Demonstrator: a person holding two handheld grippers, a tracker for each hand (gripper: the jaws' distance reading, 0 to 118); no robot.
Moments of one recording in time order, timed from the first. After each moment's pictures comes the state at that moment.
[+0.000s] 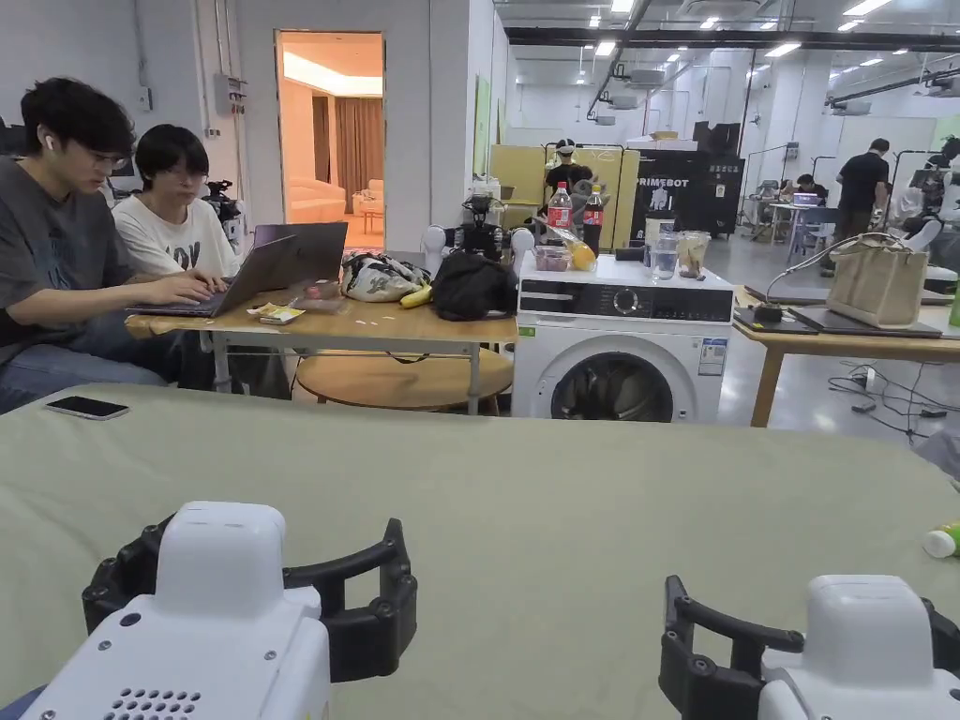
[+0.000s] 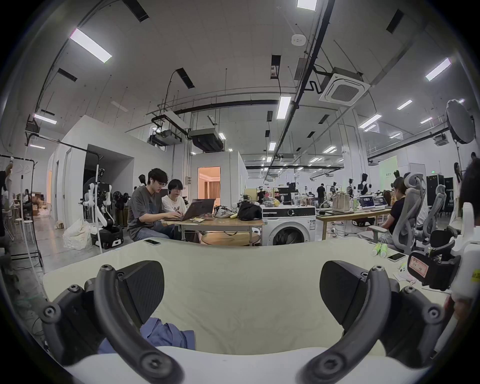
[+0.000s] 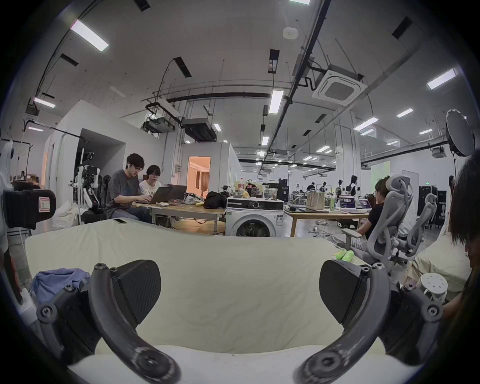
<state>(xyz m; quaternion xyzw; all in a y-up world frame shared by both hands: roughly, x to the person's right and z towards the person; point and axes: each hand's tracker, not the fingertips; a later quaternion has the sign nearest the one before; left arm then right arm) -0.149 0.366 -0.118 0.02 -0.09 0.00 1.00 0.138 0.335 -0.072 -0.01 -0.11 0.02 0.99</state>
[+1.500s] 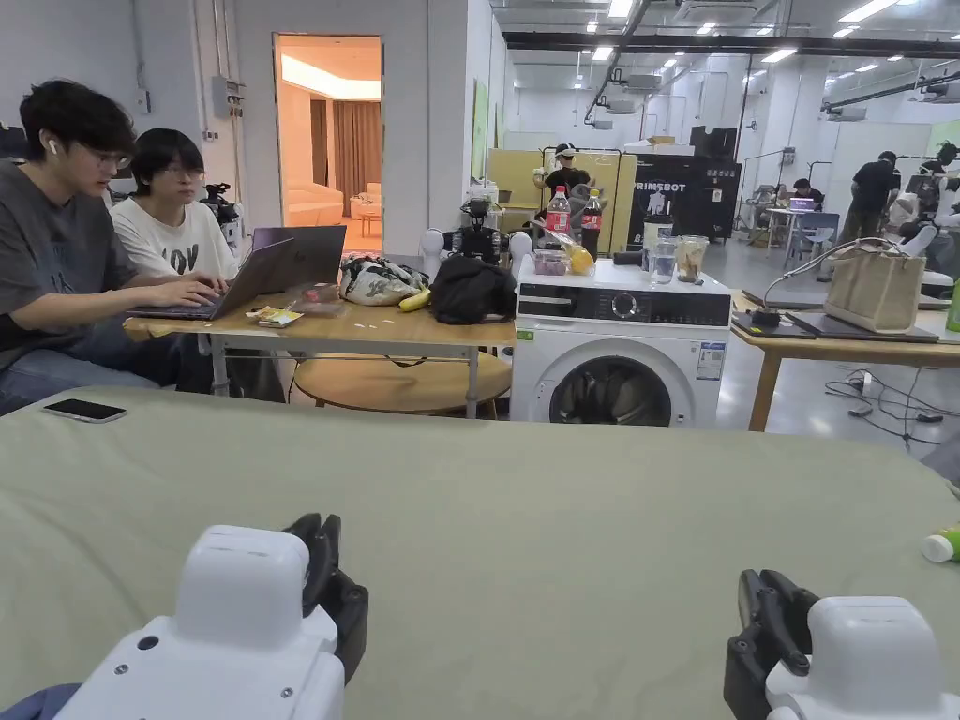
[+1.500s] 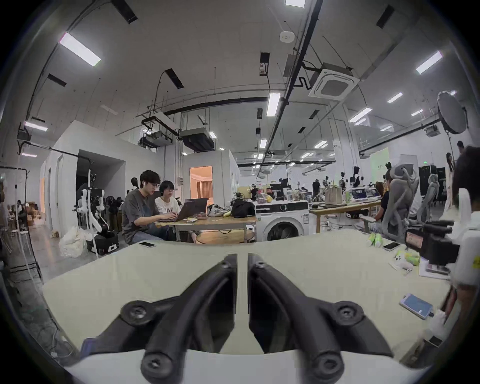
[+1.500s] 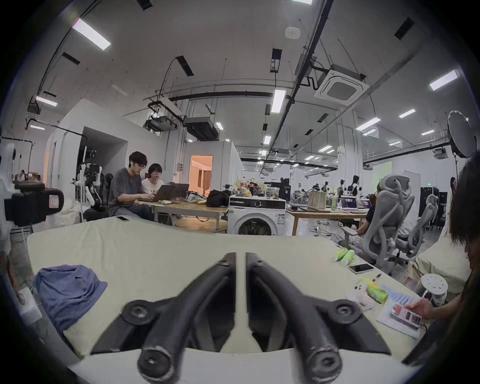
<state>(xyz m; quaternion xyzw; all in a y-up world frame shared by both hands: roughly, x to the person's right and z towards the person) -0.148 0.359 -0.112 0.01 -0.11 -0.03 0.99 0.133 0.332 -0.063 -0.01 -0.10 0.02 0.99</state>
